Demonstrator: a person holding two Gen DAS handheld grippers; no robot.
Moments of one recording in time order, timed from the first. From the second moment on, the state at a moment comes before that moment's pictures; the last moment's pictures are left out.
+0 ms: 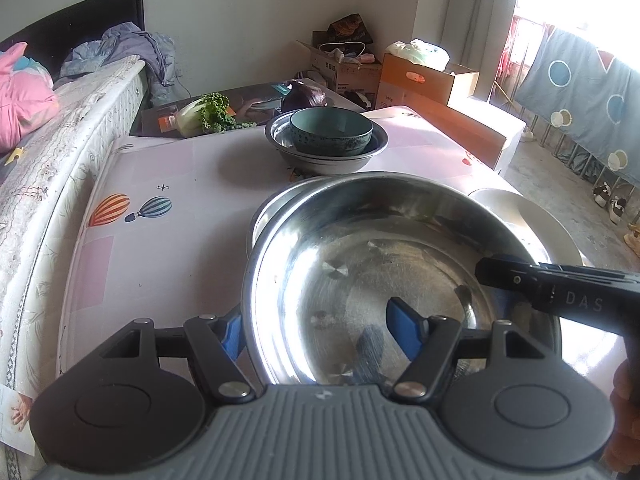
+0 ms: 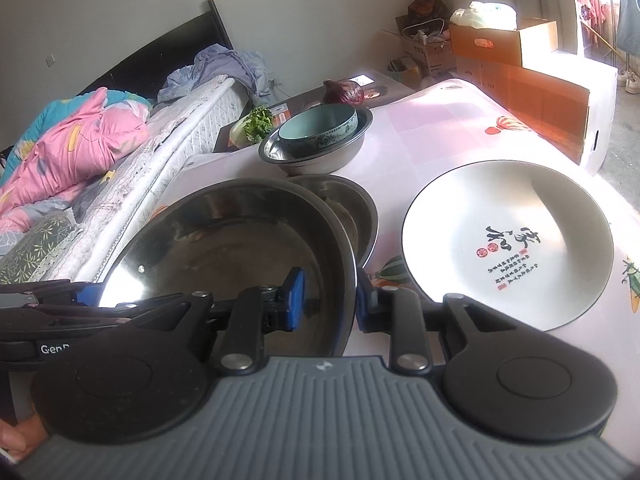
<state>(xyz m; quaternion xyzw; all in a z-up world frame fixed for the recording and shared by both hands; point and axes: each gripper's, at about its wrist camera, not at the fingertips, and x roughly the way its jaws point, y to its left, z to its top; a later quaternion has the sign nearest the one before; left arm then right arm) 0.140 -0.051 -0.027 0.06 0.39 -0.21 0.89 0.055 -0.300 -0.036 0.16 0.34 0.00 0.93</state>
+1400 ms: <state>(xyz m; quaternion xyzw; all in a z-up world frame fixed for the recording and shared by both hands) 0.147 -0.058 -0.019 0.06 0.37 -0.20 0.91 0.060 -0.340 -0.049 0.20 0.32 -0.01 0.93</state>
